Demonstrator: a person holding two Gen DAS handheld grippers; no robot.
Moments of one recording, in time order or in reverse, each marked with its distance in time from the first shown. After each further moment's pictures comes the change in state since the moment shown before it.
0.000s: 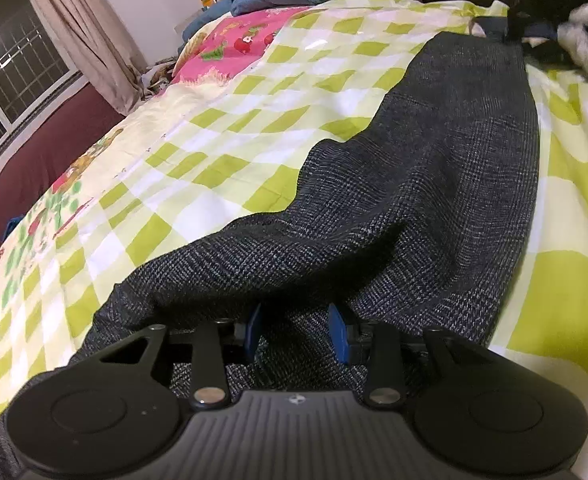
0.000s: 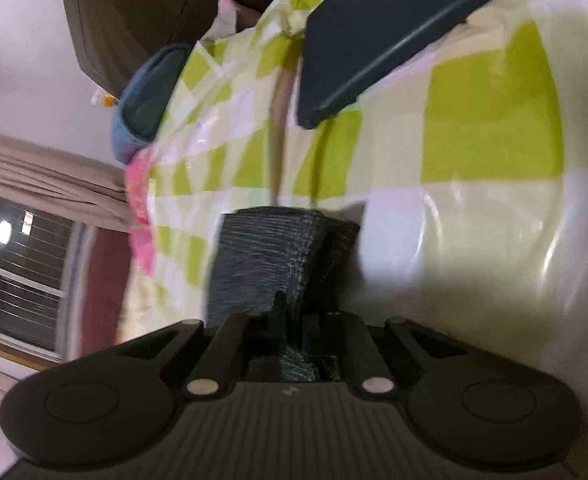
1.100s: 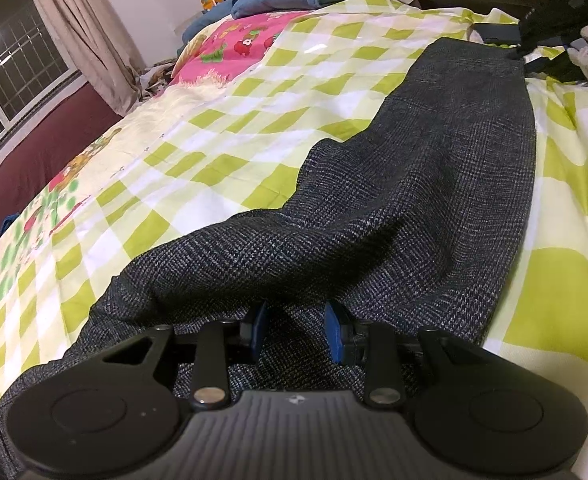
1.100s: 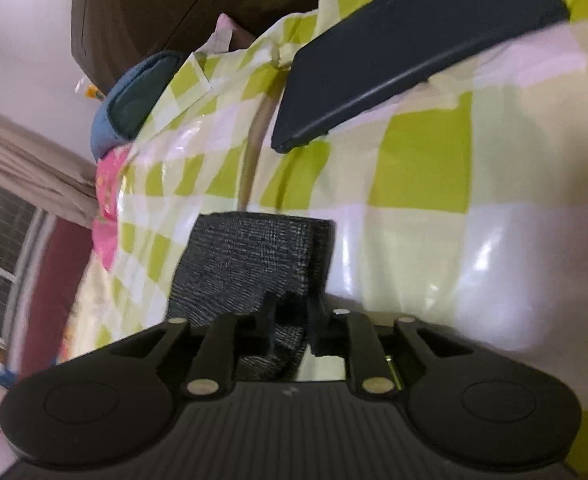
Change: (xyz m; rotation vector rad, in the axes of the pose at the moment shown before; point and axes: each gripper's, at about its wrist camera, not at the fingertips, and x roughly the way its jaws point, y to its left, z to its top) left arm -0.002 0.006 -0.009 -0.023 -0.024 -0.024; right arm -0.010 0.001 -0.009 -0.105 -0.048 -0.181
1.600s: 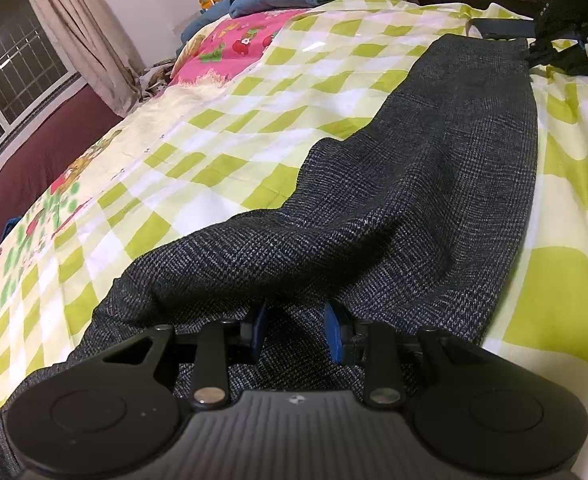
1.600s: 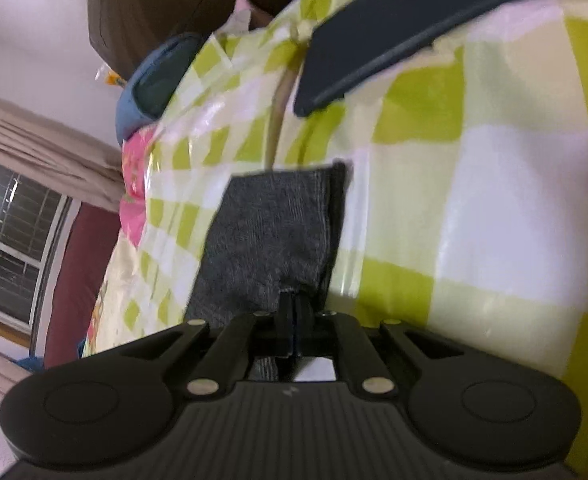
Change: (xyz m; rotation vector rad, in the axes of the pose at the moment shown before) left arm 0.000 -0.002 0.001 0.010 0.008 0.008; right arm -0.026 0.008 -0.019 -0.062 0.014 0.019
